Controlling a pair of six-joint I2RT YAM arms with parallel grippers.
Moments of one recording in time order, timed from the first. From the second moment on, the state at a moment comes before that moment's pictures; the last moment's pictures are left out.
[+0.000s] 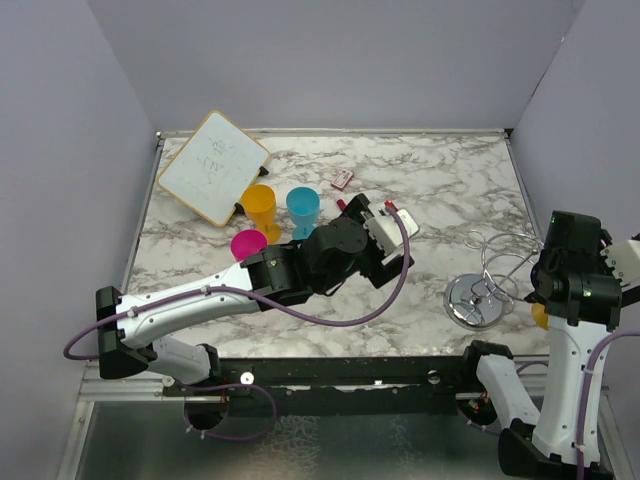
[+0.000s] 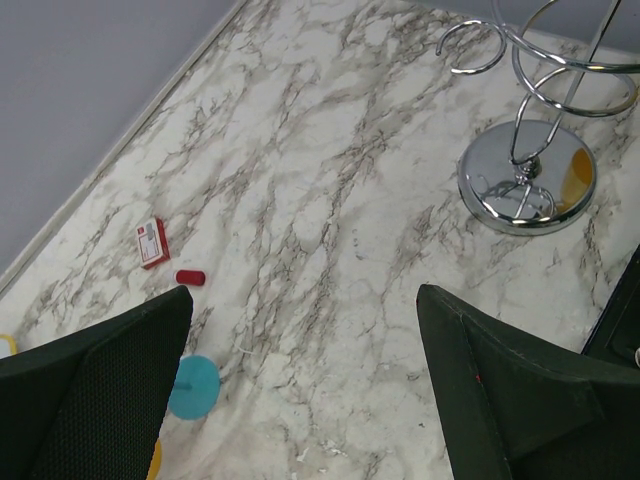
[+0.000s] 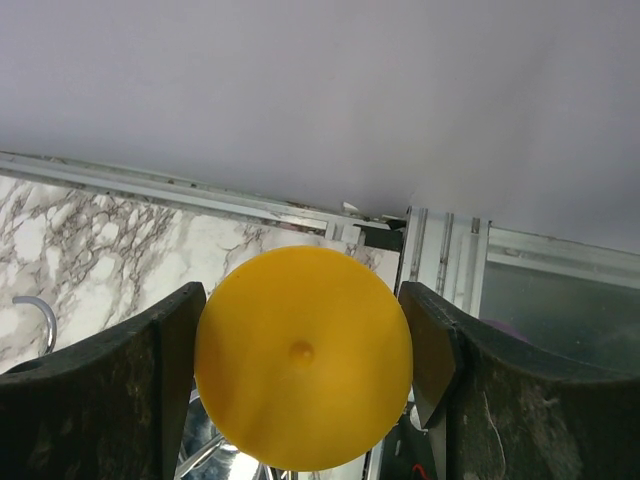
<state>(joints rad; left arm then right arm) -1.27 1.34 1.38 -0.35 -0.38 0.12 -0.20 0.78 1.23 -1.29 0.99 0.79</state>
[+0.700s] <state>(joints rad) -1.27 1.35 1.40 -0.35 -0.37 0.12 -0.20 0.78 1.22 -1.24 1.07 0.73</state>
